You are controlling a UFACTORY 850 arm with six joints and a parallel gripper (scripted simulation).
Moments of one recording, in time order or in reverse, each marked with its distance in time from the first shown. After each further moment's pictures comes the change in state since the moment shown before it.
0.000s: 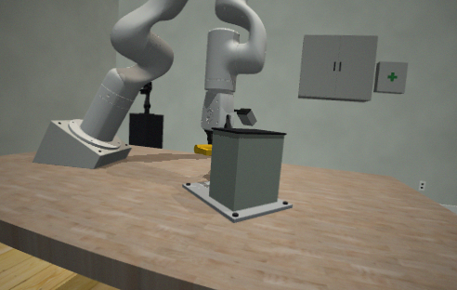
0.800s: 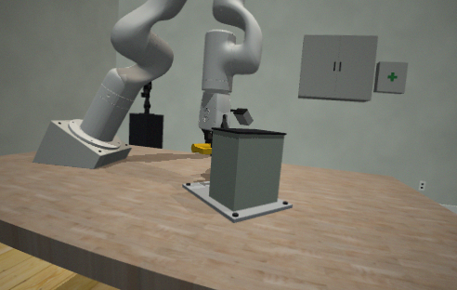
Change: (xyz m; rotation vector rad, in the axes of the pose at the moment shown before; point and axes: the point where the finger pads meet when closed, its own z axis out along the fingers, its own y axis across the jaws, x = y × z) arm 0.000 -0.017 0.000 0.001 -0.002 0.000
